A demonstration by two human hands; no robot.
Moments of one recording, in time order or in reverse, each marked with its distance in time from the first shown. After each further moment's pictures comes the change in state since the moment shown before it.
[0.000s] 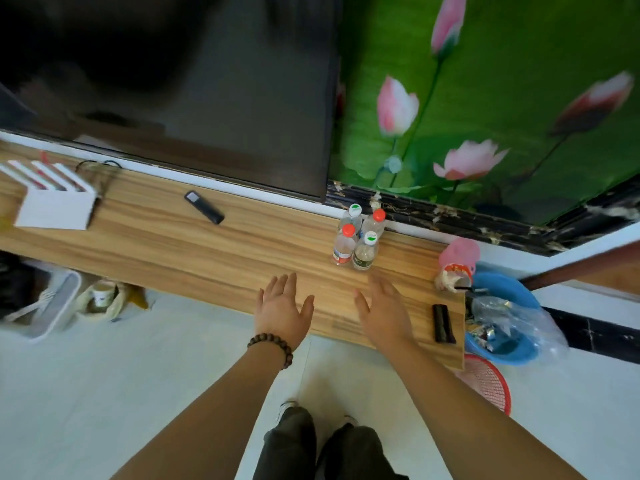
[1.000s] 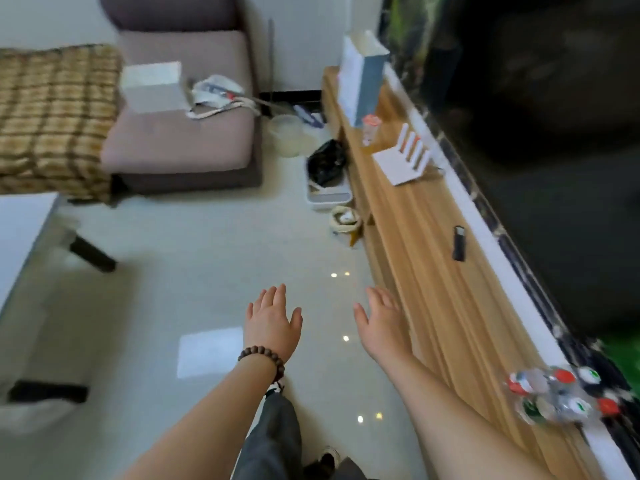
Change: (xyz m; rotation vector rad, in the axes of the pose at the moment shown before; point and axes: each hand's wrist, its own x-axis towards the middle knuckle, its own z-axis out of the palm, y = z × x) left_hand -0.364 -0.134 -0.027 -0.270 0.555 -1.023; right_hand -0.229 -0.177 0.095 -0.339 -0.410 -1.045
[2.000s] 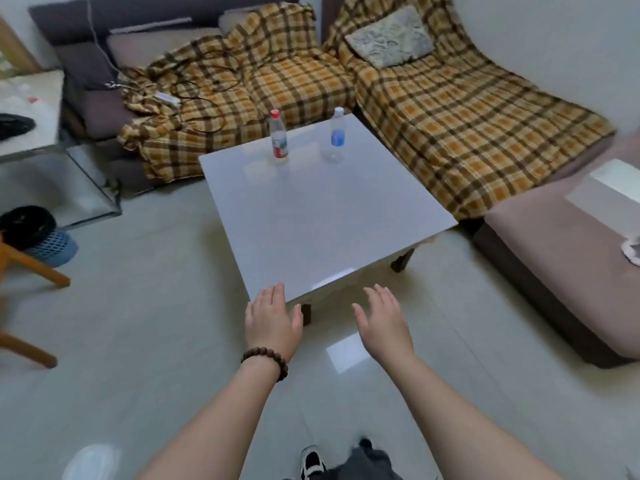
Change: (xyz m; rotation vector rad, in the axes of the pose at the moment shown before) left_hand -0.079 -0.528 -0.200 -0.299 0.562 -1.168; right_hand -0.034 -0.591 0.339 -0.251 -0.683 -1.058
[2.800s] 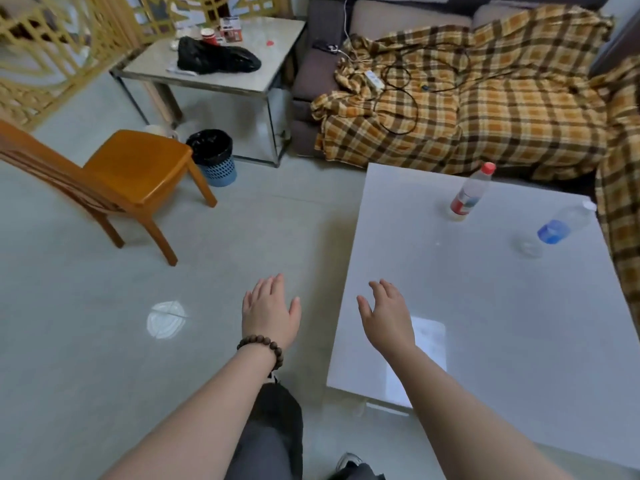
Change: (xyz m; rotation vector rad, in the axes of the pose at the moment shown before) left_hand 0.190 -0.156 -0.081 -0.040 0.181 -0.597; right_hand 0.266 -0.232 0.111 -0.173 -0.369 -0.501
